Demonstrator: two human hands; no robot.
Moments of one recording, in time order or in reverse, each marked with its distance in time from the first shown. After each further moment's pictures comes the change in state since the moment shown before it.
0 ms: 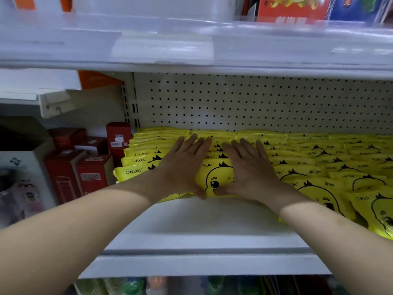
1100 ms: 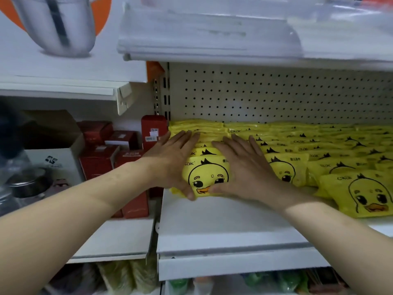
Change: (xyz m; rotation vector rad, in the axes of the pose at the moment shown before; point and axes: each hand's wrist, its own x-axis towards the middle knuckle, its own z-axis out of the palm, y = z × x) left_hand -0.056 -0.140 0.004 -0.020 -0.129 0.035; right_hand 0.027 -0.122 0.011 0.030 0.036 -0.095
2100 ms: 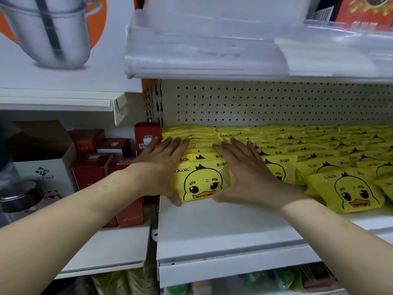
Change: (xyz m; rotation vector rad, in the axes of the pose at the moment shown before) left_hand -0.011 -0.009 -0.004 0.065 -0.002 -0.016; right_hand -0.009 0.008 -0.011 0.031 -0.050 0.022
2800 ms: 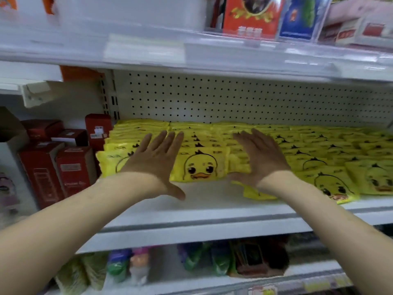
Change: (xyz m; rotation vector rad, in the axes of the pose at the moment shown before) left_hand 0.004 0.167 -0.039 -0.030 0.062 -0.082; right_hand -0.109 0.150 -0.056 0.023 0.070 0.147
